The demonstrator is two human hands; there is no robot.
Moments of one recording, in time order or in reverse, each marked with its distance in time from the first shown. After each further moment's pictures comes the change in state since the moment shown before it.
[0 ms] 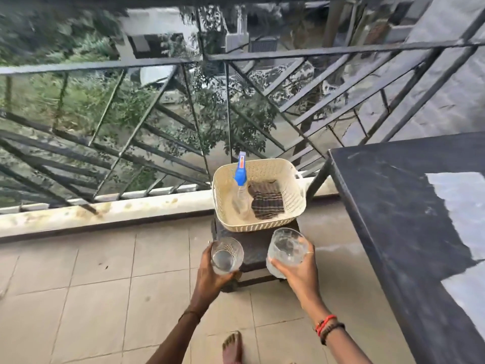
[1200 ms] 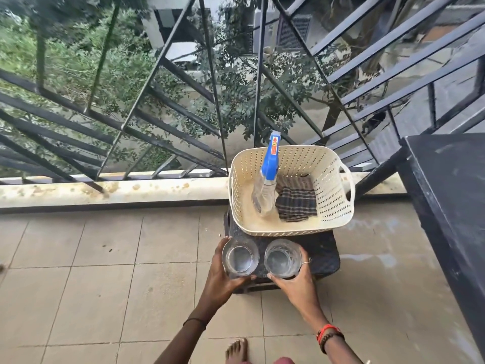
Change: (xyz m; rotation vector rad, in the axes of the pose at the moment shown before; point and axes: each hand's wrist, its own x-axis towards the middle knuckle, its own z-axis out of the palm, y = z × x) left_hand 0.055 -0.076 0.028 -0.102 -0.015 -0.023; right_hand 0.062 0.115 0.086 -0.110 -0.269 -0.099
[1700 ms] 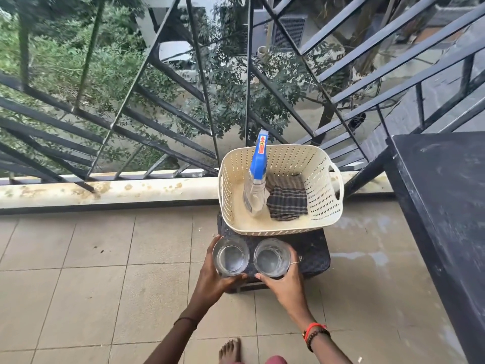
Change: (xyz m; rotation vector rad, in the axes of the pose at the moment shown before) left_hand 0.003 -0.002 0.002 0.037 -0.013 0.010; right_hand -0.001 0.003 0.002 0.006 -0.009 0.026
